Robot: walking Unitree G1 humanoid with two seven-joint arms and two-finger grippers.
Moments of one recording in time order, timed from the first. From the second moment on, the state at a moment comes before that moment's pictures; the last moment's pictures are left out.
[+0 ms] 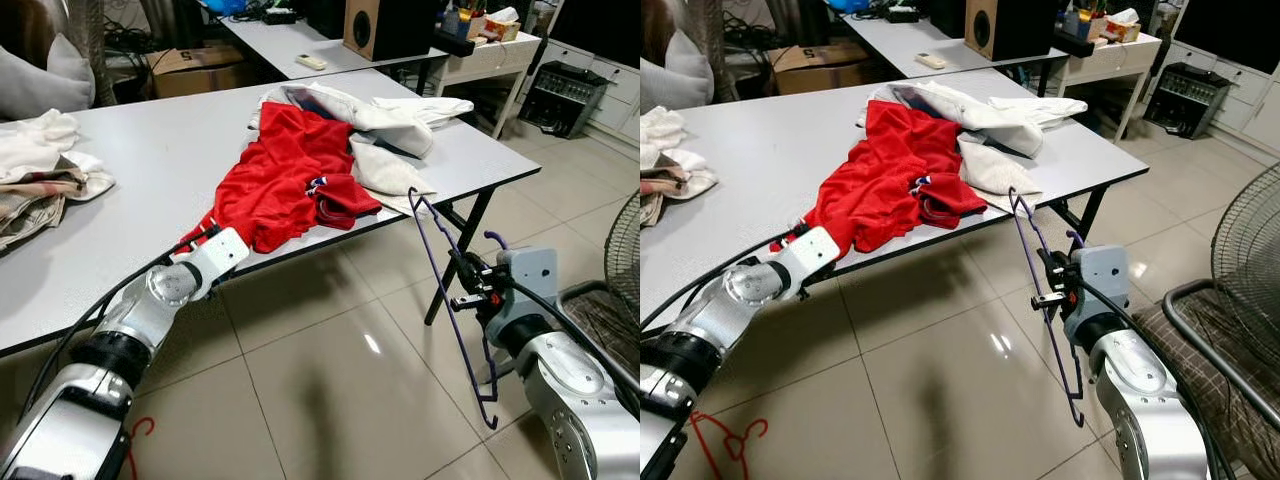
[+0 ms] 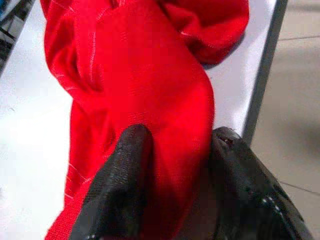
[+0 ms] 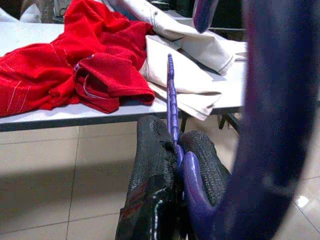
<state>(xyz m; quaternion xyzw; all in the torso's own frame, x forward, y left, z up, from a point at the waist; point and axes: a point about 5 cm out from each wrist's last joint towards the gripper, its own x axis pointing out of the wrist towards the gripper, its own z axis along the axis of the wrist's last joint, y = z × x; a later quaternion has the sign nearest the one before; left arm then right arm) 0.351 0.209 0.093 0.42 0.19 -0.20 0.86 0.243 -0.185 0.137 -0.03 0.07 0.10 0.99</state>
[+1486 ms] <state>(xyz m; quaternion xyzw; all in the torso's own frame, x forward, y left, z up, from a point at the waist) 0.390 0.188 0.233 -0.17 0.02 -0.35 0.92 0.218 -0.179 0.157 0.00 0.06 0.36 0.93</state>
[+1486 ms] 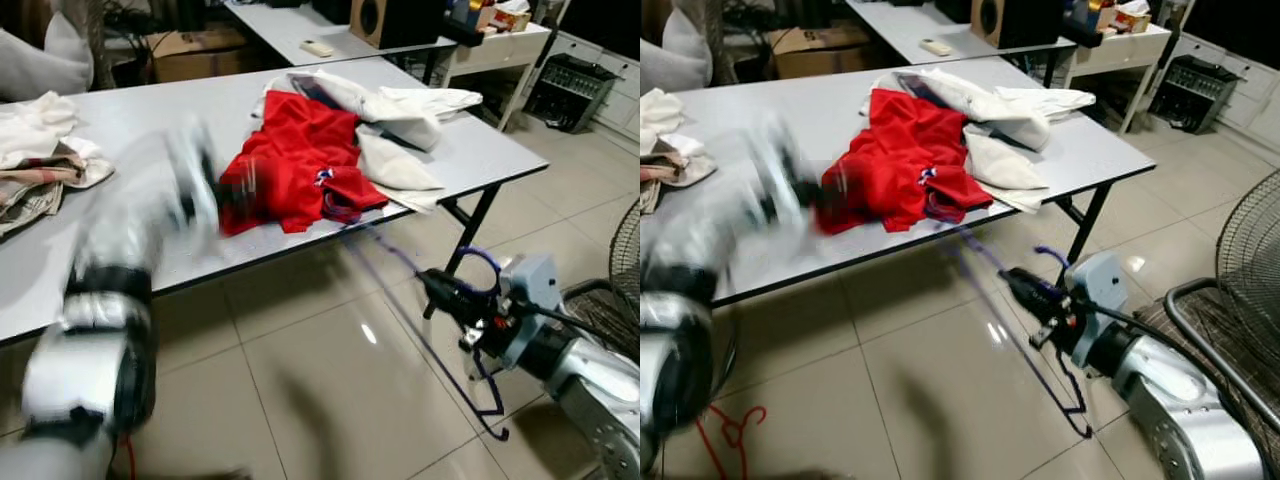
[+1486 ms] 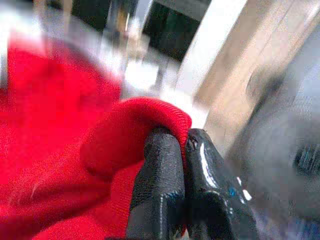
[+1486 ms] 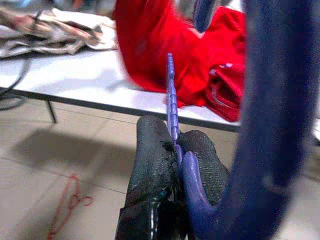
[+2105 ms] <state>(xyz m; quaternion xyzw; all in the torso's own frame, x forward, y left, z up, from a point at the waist) 0.371 0.168 0.291 -0.07 -0.04 -0.40 0.91 0.243 -0.164 0.169 0.05 0.00 0.36 0.93</state>
